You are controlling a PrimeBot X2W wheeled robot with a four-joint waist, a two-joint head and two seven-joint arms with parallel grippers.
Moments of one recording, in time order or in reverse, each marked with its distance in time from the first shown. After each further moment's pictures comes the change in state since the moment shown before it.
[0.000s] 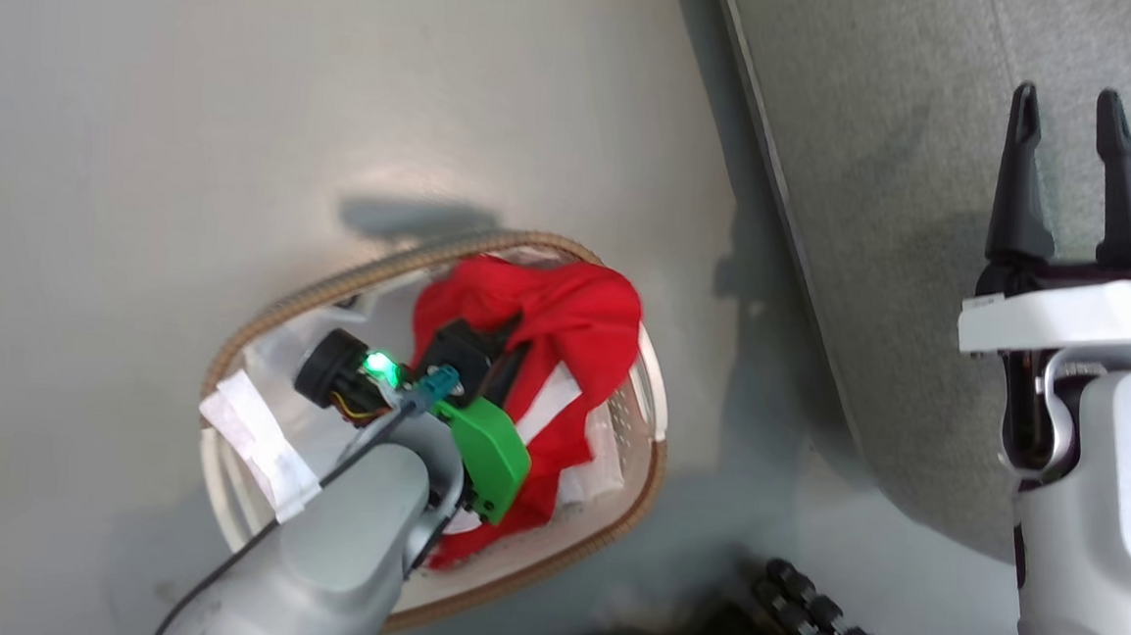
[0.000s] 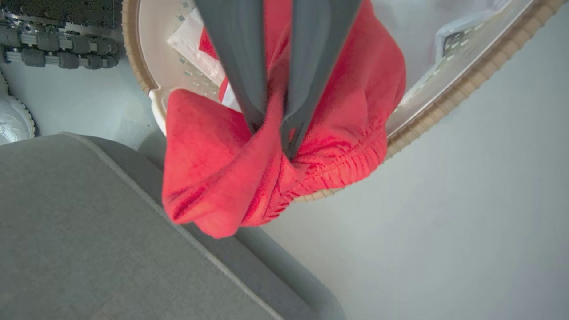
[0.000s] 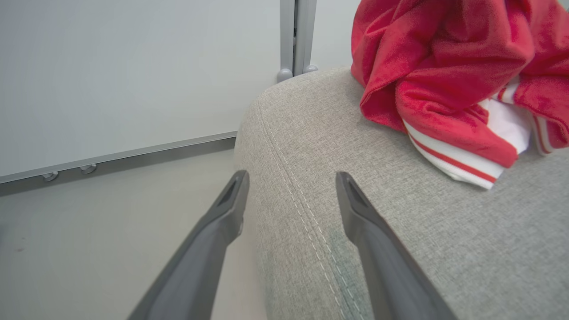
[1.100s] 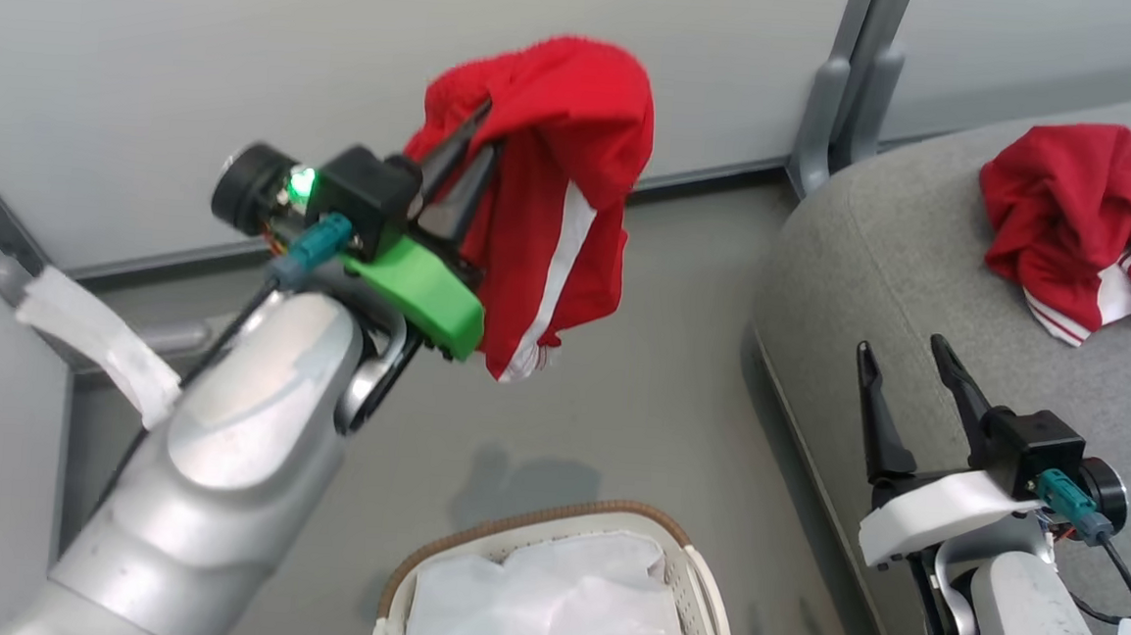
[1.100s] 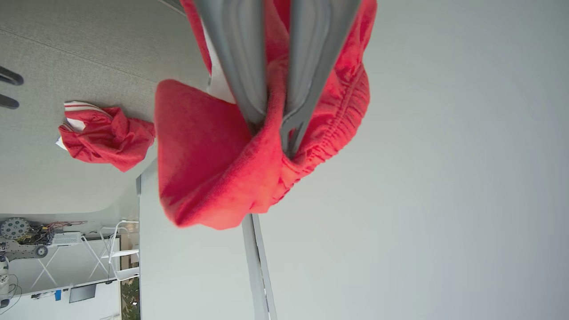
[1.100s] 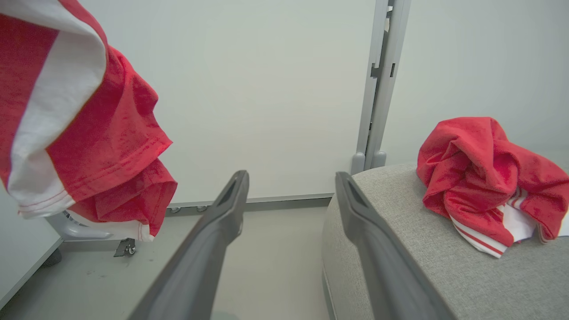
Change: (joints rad) left arm -0.081 0.114 0.198 -0.369 0.012 -0.048 0.013; right arm 0.273 0.000 0.137 0.110 -0.113 0.000 0.000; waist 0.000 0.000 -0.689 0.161
